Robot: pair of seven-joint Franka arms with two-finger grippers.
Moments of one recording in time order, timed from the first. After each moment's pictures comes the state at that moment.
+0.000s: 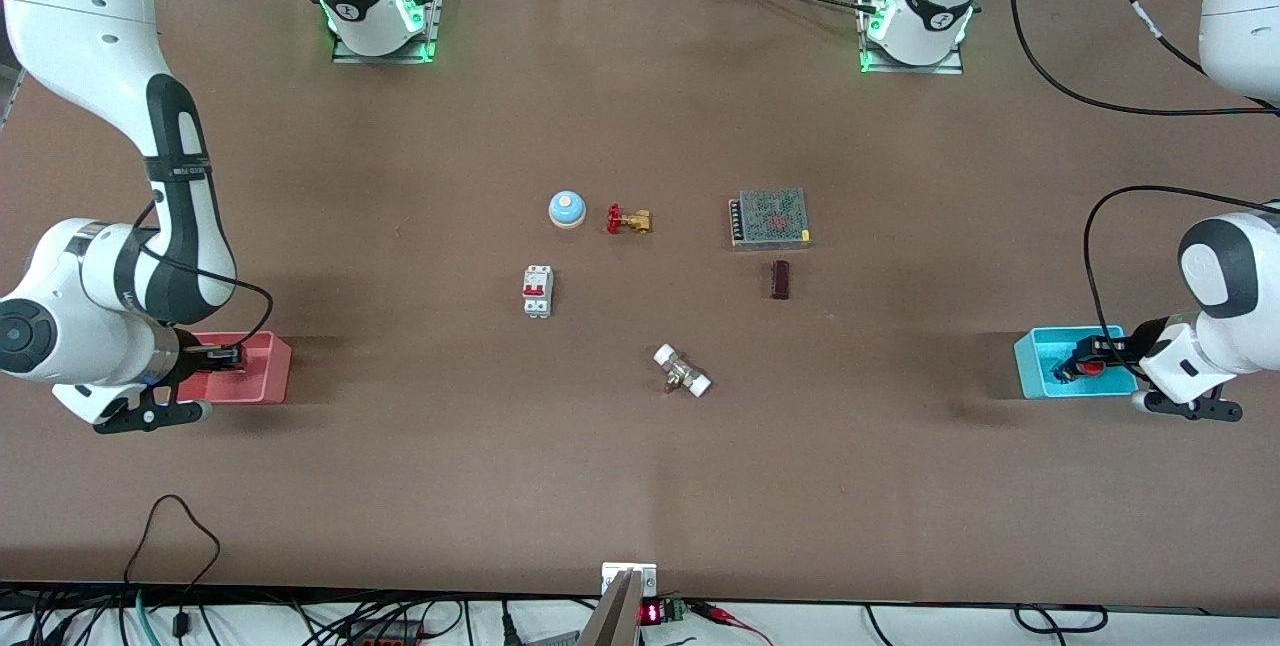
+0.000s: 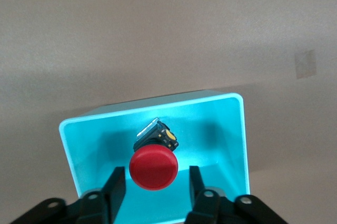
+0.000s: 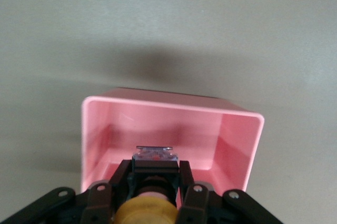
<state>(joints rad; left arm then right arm) 0.30 0.68 -0.05 -1.52 0.00 2.11 0.35 0.05 0.74 -0.21 -1.43 0.01 2.08 -0.26</state>
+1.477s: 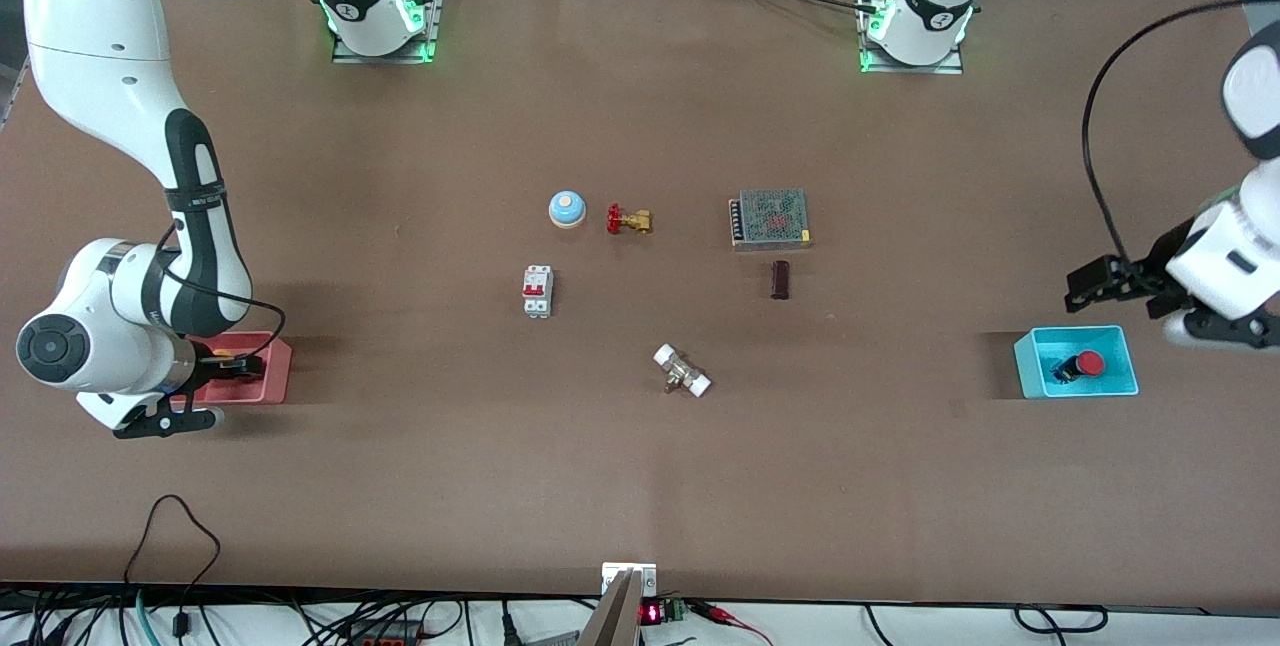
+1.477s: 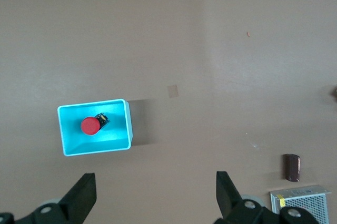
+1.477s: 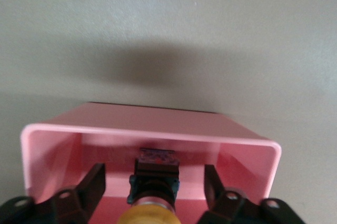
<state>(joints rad) 0.11 0.20 -0.09 -1.57 0.00 1.86 0.08 0.04 0.81 -0.21 -1.41 0.01 2.15 -0.26</state>
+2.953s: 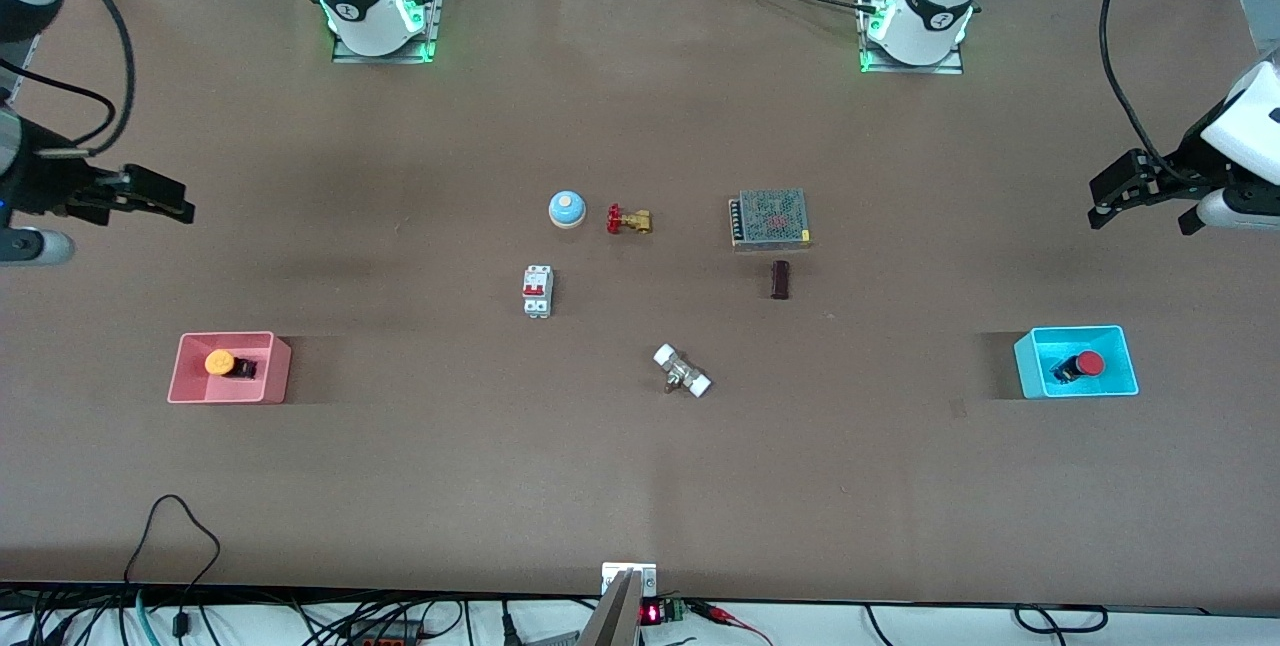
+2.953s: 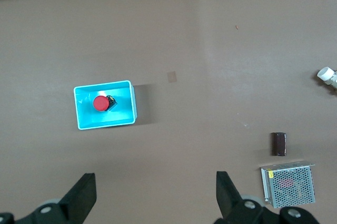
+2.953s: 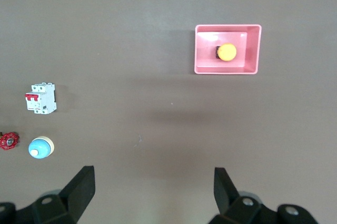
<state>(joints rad) 0.11 -0.03 -0.09 -1.73 0.00 1.84 0.08 0.16 0.19 -0.20 -1.40 0.06 1.50 -0.04</state>
